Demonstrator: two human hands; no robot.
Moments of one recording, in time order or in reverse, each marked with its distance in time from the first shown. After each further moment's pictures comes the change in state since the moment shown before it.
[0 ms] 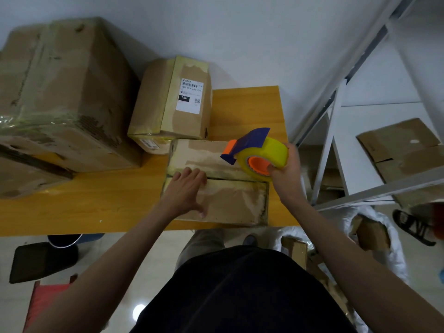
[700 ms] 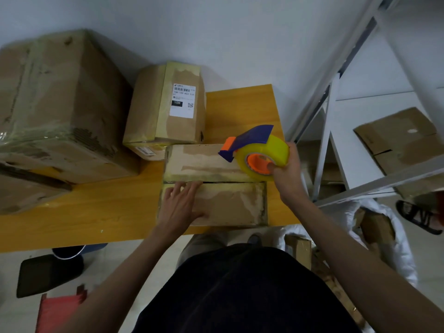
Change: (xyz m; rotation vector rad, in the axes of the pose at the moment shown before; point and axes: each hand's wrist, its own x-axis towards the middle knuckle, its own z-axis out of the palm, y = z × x) left_hand -0.028 0.017 0.010 -0.033 0.153 -0.161; right_hand 0.006 0.012 -0.007 0.107 0.008 0.107
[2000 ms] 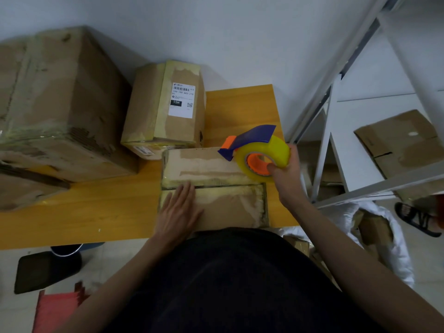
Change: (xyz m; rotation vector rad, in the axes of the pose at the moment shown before) left_hand -0.013 -0.015 0.034 -0.103 -0.087 0.029; right_hand 0.003 -0.007 0.000 0.088 0.004 0.036
